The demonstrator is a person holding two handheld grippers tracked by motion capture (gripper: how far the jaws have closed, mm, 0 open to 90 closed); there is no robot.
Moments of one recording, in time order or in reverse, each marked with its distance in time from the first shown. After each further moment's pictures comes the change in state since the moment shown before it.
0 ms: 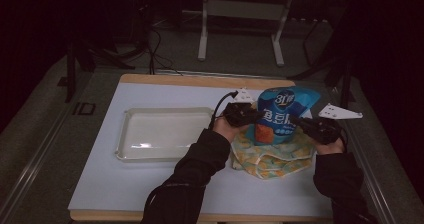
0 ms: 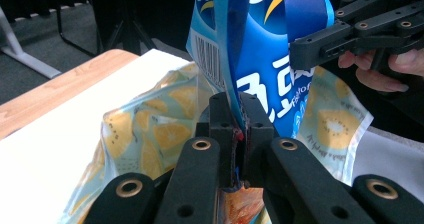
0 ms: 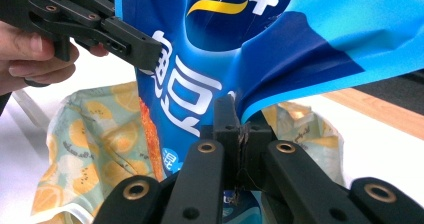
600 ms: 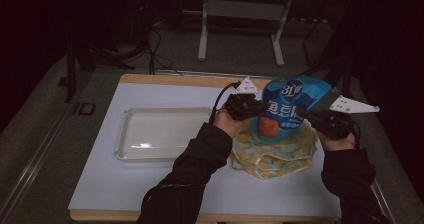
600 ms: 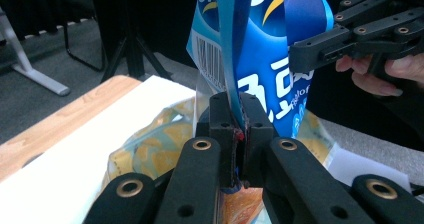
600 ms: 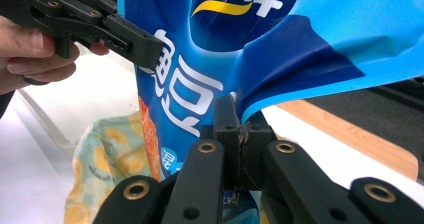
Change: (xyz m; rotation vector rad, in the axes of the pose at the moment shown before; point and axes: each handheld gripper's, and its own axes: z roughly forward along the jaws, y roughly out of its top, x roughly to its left) left arm -0.017 0.042 -0.027 -0.021 0.013 0.029; right arm 0.010 0.038 -0.028 -0.042 -0.005 -0.045
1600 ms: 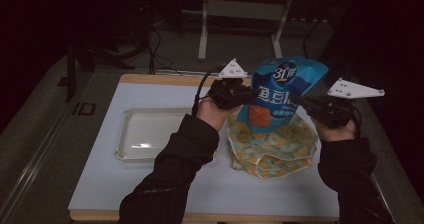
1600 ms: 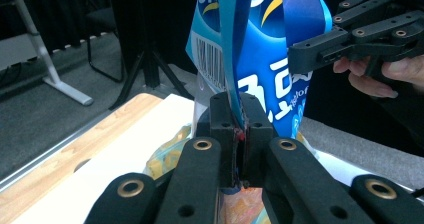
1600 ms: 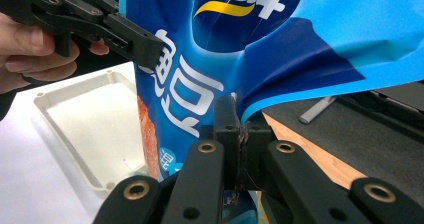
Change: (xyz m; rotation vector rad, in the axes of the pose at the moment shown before) left arm -0.005 0.038 -0.071 -0.023 0.057 0.015; right arm 0.035 0.067 -0.003 -0.042 0.031 -0.061
